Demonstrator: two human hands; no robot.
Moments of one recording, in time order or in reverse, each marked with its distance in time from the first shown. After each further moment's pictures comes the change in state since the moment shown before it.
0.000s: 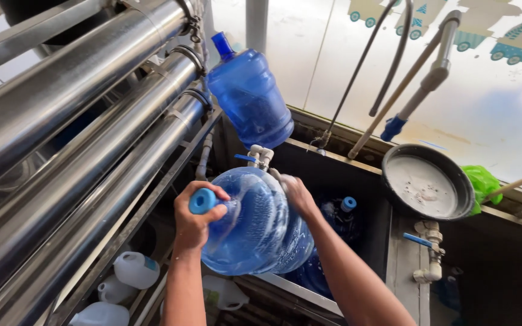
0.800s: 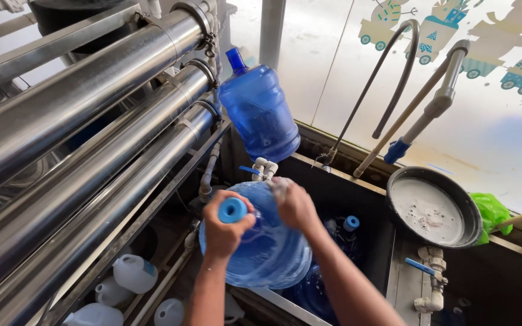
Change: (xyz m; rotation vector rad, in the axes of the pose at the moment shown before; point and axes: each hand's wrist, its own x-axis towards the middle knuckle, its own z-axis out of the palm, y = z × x) left_hand -0.007 0.022 0.060 0.259 0.080 -0.138; right_hand 0.026 -0.166 -0.046 -0.310 -0.156 0.211
